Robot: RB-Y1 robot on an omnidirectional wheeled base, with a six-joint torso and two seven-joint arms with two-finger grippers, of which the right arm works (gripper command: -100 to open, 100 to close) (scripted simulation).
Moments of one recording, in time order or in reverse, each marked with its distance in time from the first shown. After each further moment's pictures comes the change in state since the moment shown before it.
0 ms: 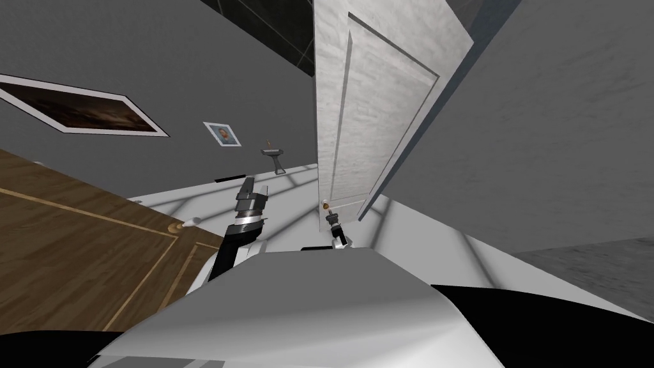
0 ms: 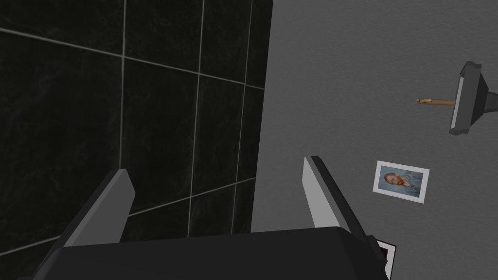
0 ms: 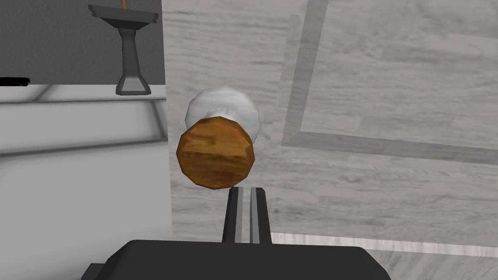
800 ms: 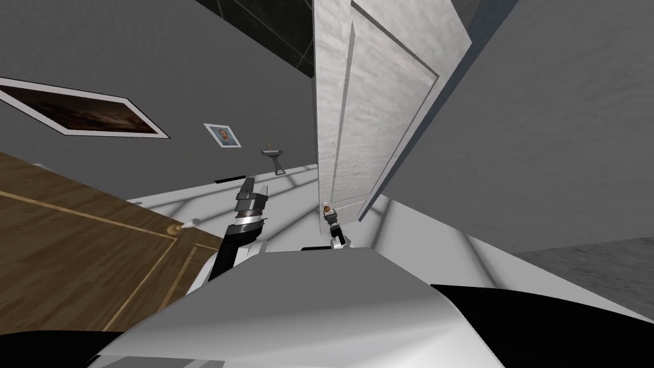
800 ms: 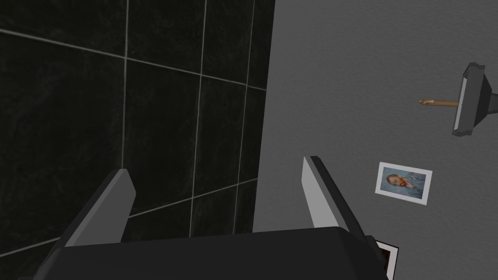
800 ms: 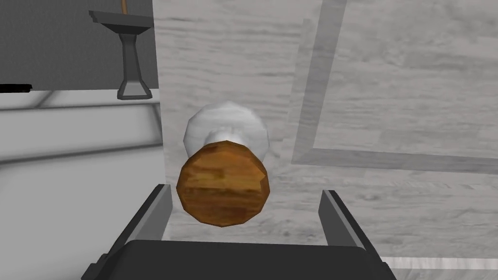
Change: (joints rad) arm -0.008 0.021 -0.004 0.008 -0.001 0.000 0.004
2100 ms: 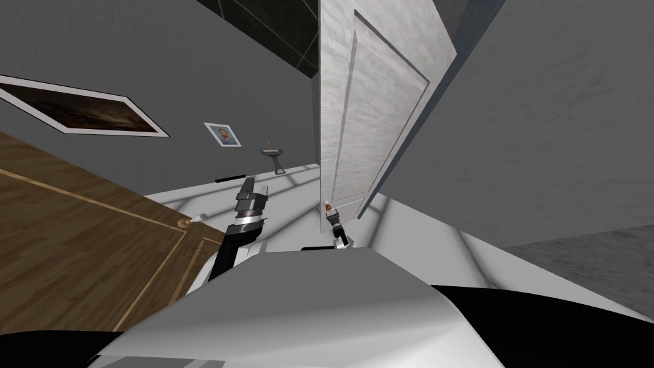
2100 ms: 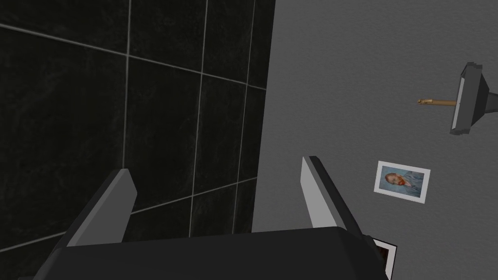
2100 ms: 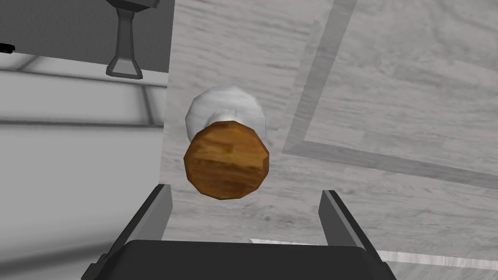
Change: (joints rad) arm 0.015 -0.042 -0.010 -0.012 0.032 0.003 0.089
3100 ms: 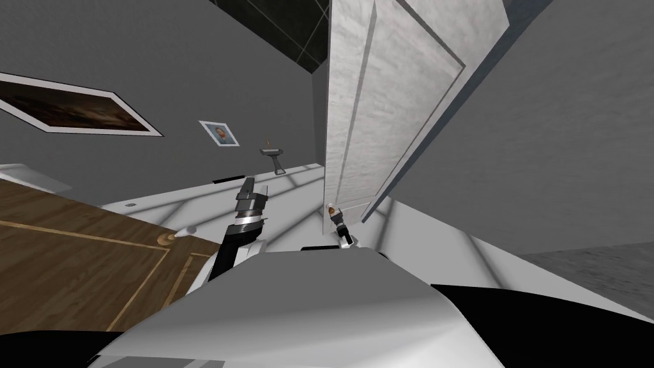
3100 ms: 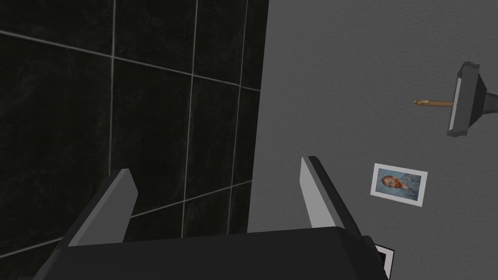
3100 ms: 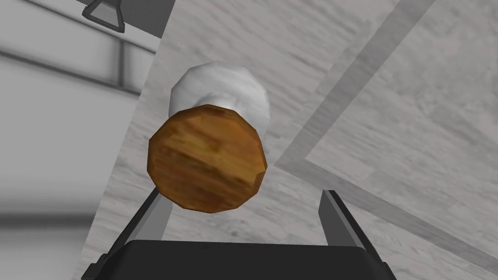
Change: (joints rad) arm -0.017 -0.049 -0.056 0.043 0.062 -0.004 0.206
